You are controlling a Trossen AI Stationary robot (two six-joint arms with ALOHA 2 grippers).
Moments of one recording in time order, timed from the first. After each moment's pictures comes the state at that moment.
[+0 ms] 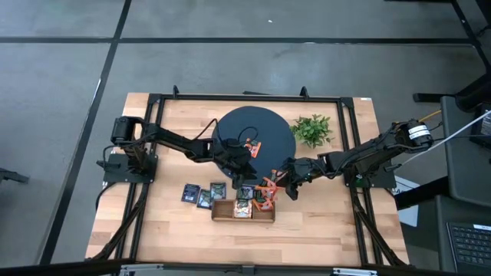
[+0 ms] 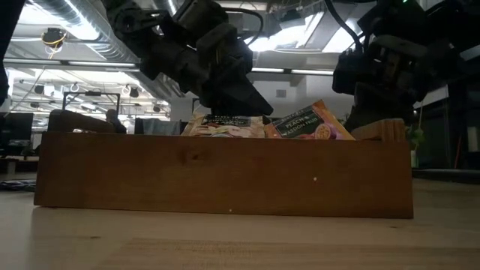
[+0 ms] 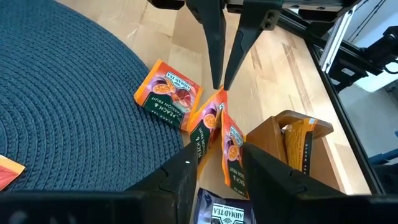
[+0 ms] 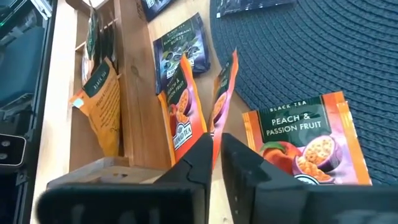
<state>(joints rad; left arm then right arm) 0.04 1.77 0.89 0.34 0.26 -0.35 0.17 1.40 0.47 0.25 -0.03 0.65</state>
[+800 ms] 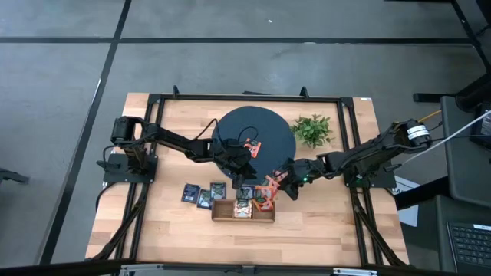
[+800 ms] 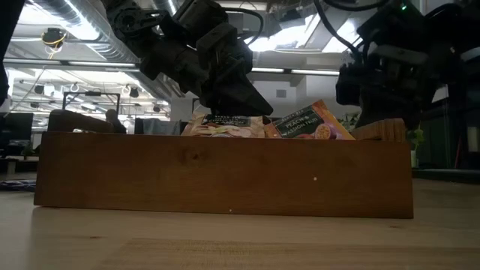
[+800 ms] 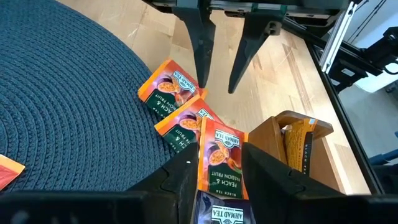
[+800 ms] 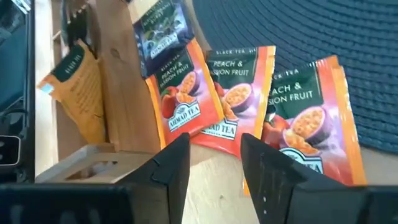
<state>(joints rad) 0.04 1.77 0.89 0.34 0.26 -0.36 0.17 1.42 0.46 0.20 -0.05 0.74</state>
